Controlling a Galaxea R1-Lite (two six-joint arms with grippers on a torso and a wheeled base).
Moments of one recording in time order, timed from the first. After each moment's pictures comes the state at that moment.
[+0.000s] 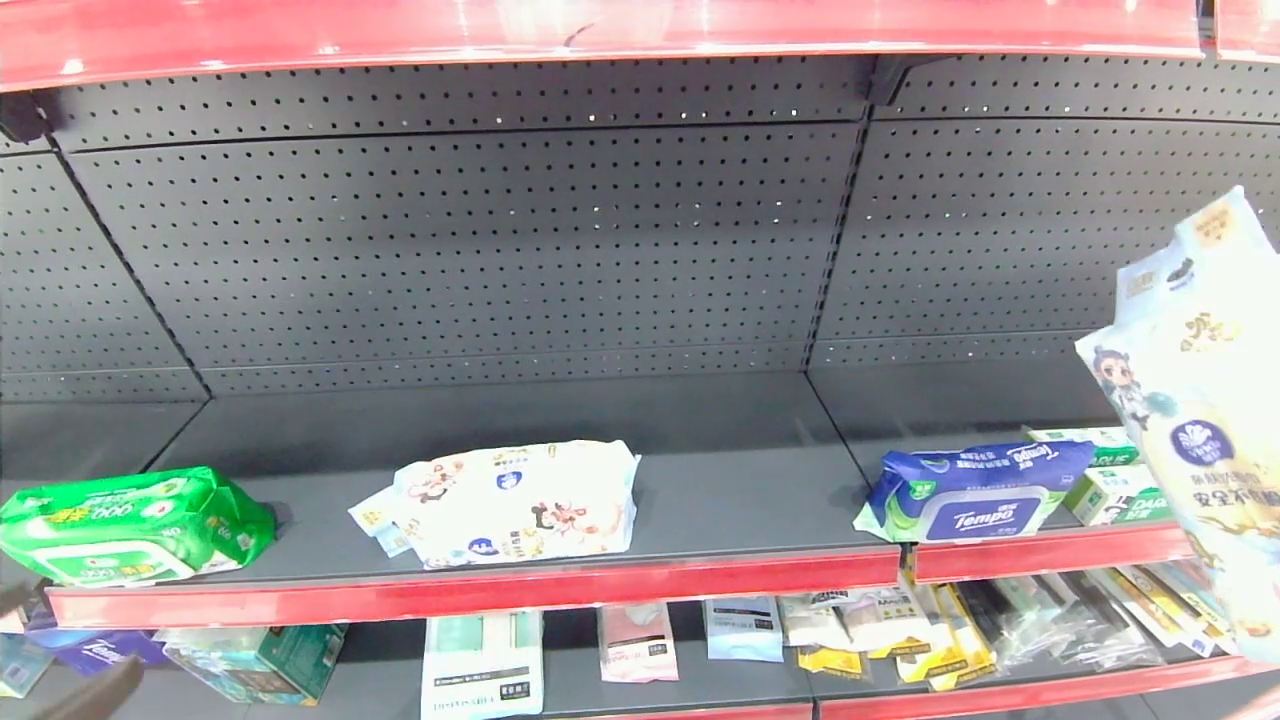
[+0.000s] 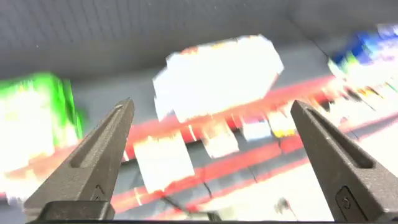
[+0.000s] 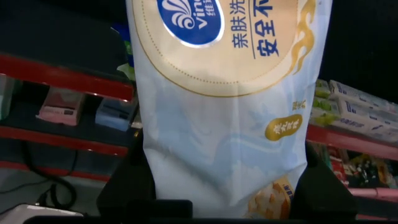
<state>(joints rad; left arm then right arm) -0.13 0.52 -0.45 0.14 -0.21 -0.06 0.01 0.69 -0.53 0.12 0.00 -0.34</state>
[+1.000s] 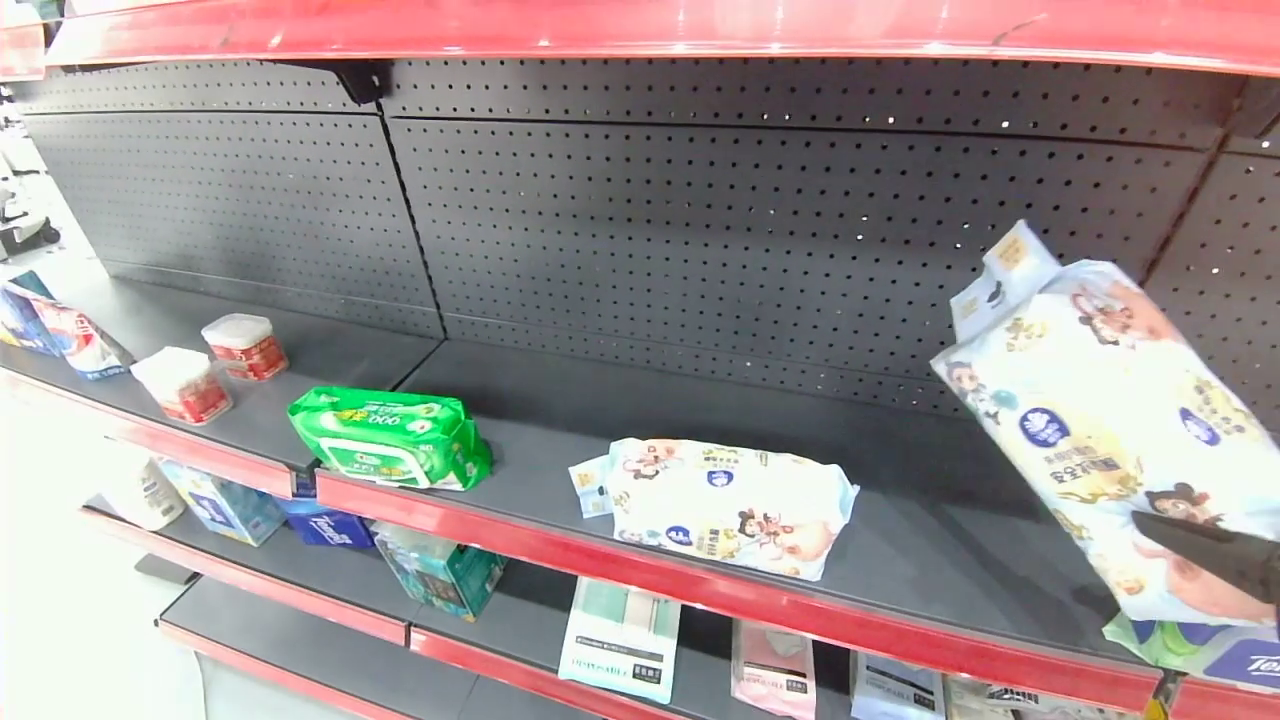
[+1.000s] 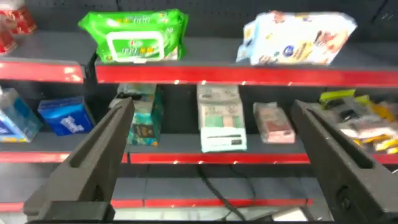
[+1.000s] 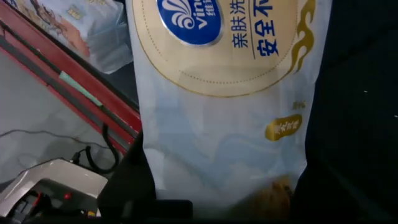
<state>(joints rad) -0.12 0.01 -0.33 0.41 -0.19 -0.02 0.06 1.00 -0.61 0.08 0.14 -0.38</state>
